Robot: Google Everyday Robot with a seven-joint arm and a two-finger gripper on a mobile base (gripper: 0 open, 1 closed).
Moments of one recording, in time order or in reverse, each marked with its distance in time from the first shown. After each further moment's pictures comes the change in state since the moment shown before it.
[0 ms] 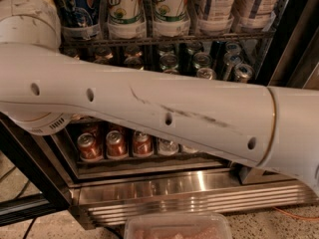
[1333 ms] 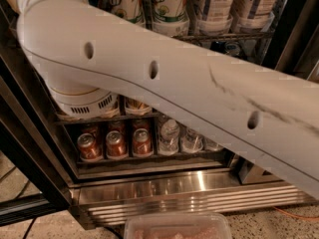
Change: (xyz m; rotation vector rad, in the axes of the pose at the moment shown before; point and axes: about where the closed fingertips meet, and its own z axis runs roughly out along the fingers) arm -0.014 -0.055 -0.020 -0.090 0.089 -0.051
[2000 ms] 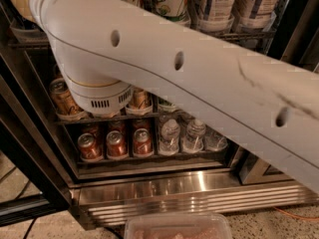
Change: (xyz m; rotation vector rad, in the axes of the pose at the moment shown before) arm 0.006 -0.001 -0.006 -0.075 0.033 0.002
